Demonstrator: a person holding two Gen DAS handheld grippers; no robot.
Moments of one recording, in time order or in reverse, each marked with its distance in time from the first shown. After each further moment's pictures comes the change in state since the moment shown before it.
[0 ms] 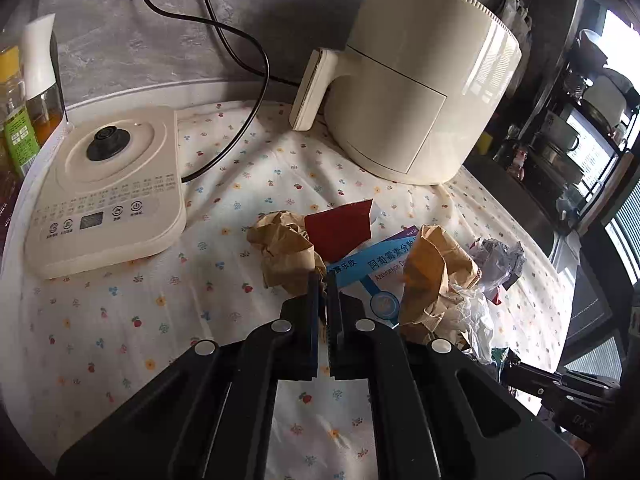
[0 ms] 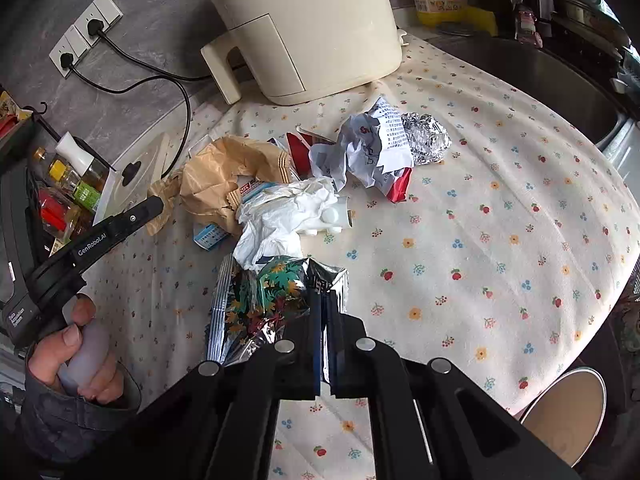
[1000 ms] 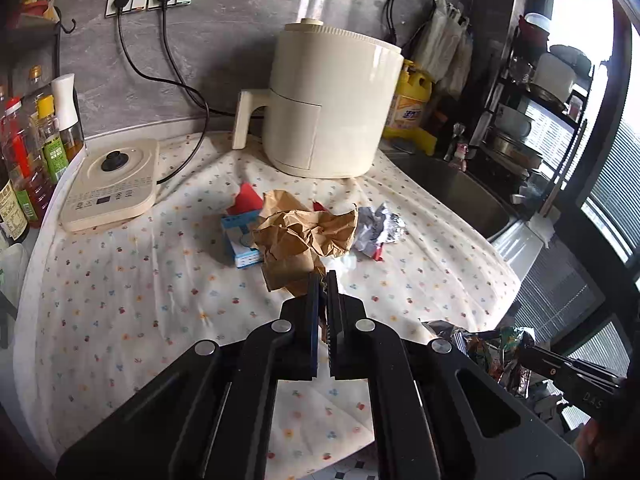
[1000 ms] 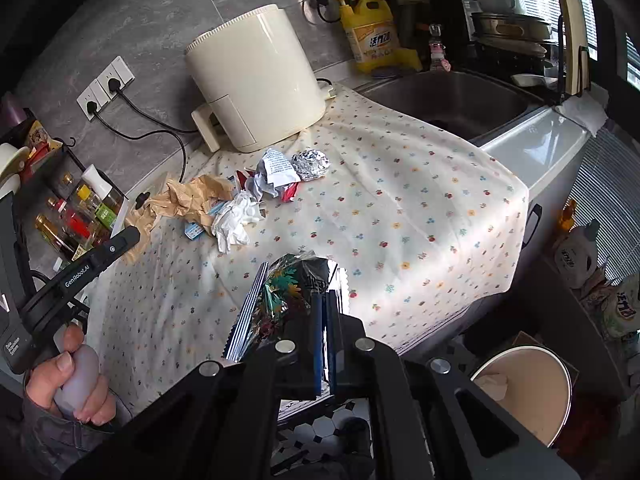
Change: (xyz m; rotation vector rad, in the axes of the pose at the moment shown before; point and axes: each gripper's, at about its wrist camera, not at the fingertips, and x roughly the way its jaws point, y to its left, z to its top) left arm -0.098 -0.141 -0.072 0.071 -0.109 0.021; right arm -0.139 -0.111 -0.074 0.050 -0.162 -0.007
